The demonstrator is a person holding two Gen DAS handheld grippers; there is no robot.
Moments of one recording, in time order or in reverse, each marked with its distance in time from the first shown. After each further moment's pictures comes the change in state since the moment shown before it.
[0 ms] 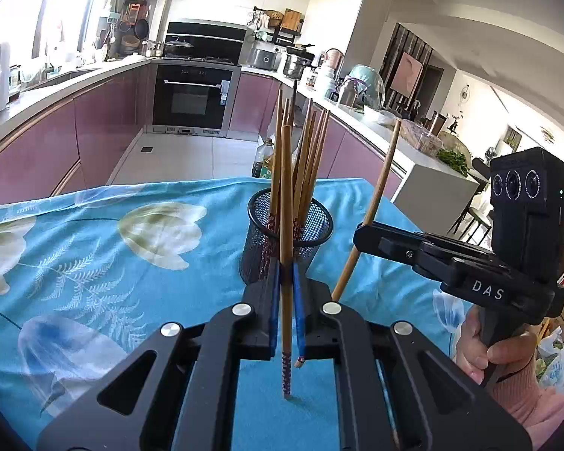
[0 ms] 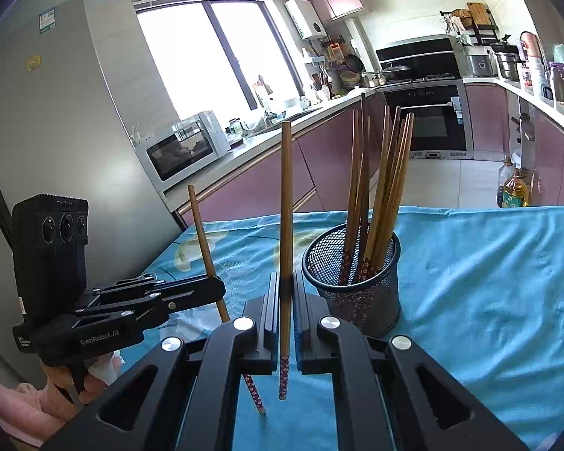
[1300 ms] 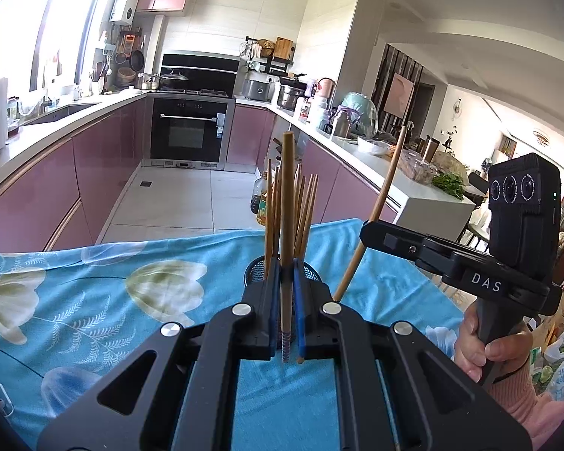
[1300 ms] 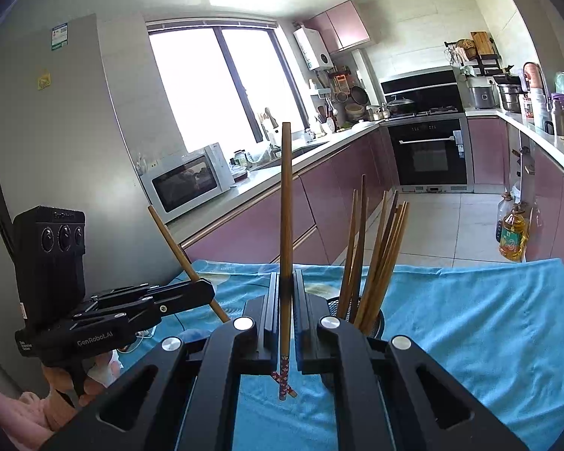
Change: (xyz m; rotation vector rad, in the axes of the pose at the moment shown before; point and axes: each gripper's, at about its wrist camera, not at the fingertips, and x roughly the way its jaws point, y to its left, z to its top) left arm -0.025 -0.014 0.050 0.048 -0.117 0.003; right arm -0.019 0.000 0.052 -0.045 -0.115 0.001
